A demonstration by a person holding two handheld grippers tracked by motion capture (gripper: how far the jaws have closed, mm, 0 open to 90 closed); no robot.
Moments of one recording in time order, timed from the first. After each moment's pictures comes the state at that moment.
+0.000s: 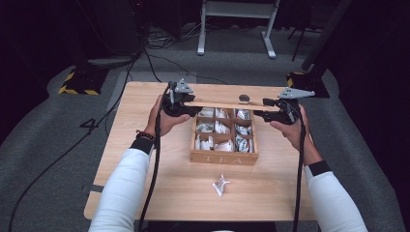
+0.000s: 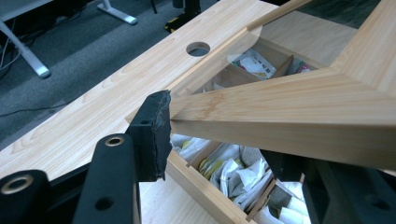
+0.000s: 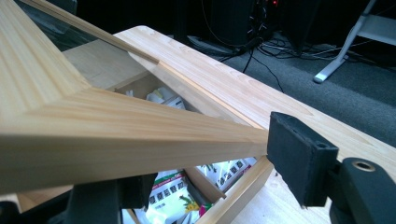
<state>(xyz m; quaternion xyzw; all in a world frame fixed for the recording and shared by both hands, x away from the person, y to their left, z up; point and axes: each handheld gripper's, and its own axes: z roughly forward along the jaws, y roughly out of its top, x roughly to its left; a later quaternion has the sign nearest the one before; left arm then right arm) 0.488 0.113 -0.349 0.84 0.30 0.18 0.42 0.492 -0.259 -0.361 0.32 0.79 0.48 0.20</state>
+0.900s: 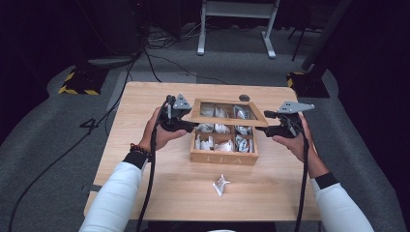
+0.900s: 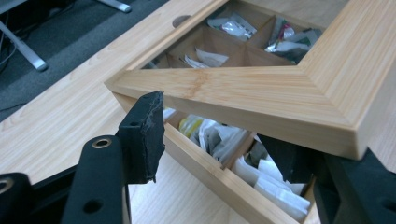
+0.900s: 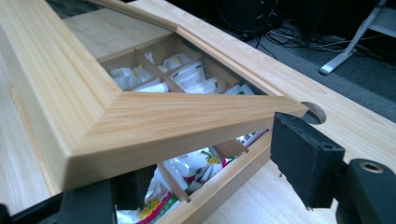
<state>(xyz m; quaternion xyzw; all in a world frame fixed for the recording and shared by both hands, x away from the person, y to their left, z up) 0.453 0.119 -0.368 0.85 0.28 0.18 0.40 0.458 -0.262 -0.378 0.29 0.82 0.45 0.20</state>
